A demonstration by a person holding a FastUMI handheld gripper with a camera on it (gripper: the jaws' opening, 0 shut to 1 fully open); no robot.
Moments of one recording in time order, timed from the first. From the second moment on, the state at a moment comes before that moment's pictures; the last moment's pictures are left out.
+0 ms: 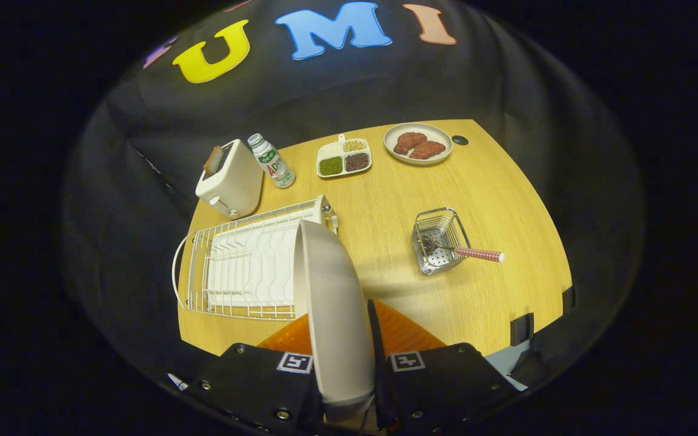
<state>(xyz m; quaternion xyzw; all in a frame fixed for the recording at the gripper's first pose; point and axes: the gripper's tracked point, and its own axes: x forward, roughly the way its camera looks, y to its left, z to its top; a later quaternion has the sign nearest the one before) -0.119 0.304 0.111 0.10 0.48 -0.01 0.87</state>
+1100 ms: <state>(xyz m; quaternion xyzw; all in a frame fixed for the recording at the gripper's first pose) -0.137 0.219 -0.040 0.23 0.46 0.08 0.86</state>
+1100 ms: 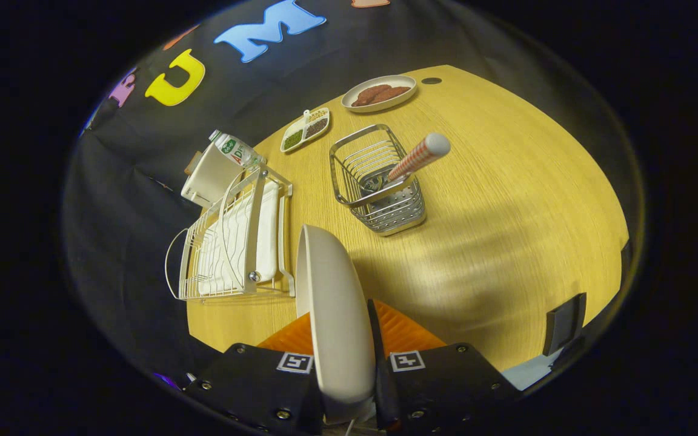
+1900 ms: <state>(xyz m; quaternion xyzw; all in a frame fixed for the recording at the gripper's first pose) -0.141 0.160 -0.073 0.19 0.42 0.11 0.88</state>
